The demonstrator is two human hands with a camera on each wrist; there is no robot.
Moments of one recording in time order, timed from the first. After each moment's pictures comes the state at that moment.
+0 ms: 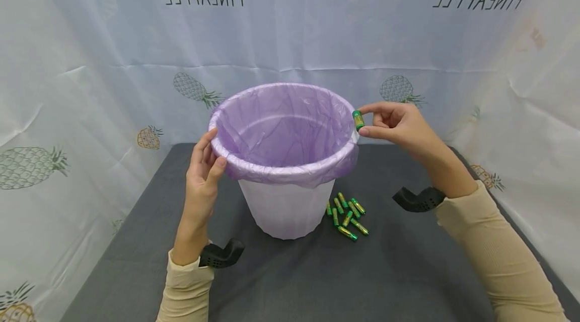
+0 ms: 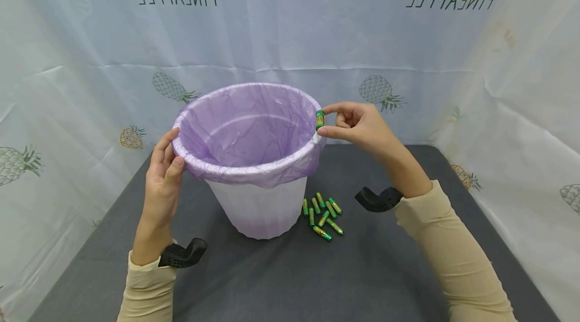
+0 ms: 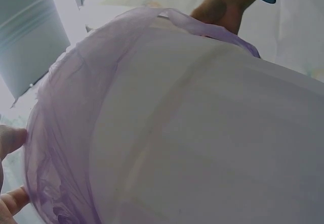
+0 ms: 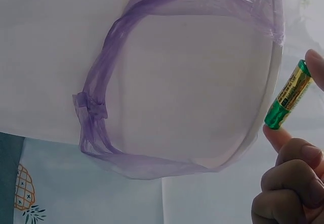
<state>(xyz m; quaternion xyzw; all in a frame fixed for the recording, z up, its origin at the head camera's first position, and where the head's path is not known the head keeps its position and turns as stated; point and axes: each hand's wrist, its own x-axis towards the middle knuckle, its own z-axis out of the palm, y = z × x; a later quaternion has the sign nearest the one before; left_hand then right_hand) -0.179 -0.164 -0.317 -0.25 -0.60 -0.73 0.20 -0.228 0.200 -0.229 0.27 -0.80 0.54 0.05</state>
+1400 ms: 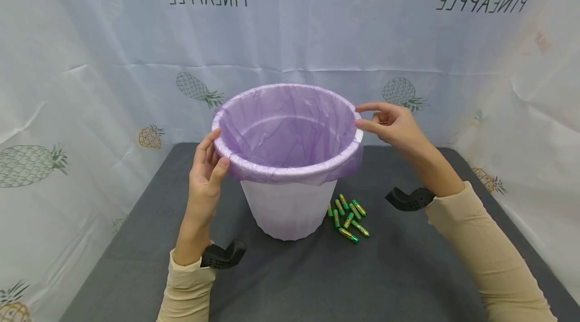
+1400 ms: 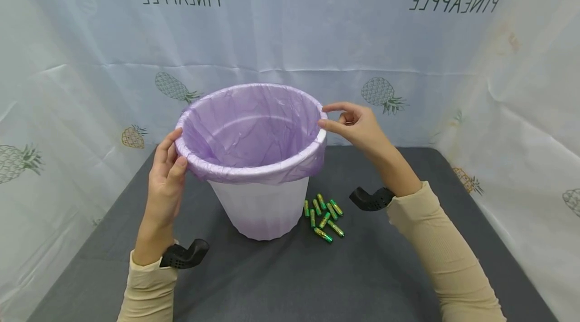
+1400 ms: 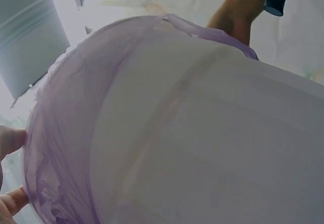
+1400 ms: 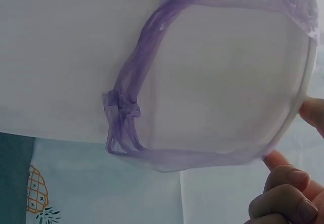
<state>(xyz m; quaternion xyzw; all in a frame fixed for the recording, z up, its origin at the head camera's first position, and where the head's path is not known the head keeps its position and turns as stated) -0.179 -0.163 -0.318 -0.25 -0.60 -0.74 0.20 -0.247 0.191 -0.241 0.18 -0.83 0.53 0.05</state>
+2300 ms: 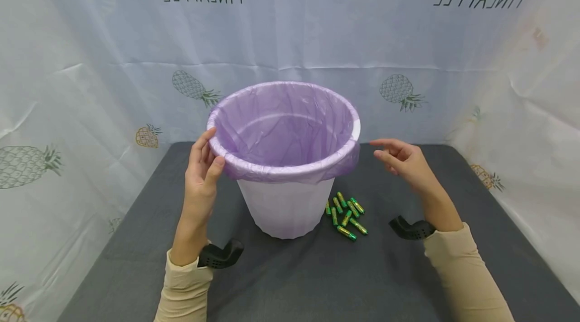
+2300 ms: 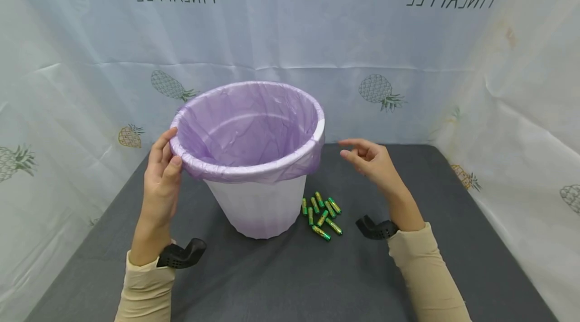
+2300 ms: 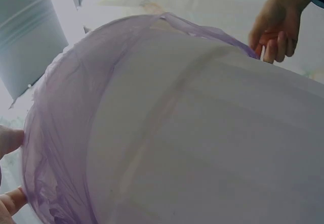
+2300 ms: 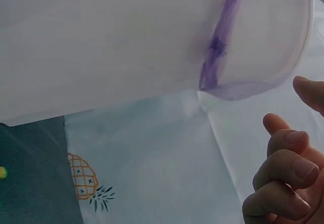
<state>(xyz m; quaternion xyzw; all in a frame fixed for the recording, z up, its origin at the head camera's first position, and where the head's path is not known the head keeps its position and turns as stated) -0.181 -0.161 -0.319 -0.25 -0.59 -0.74 0.21 -0.228 0.234 -0.321 0.23 -0.76 0.60 0.07</state>
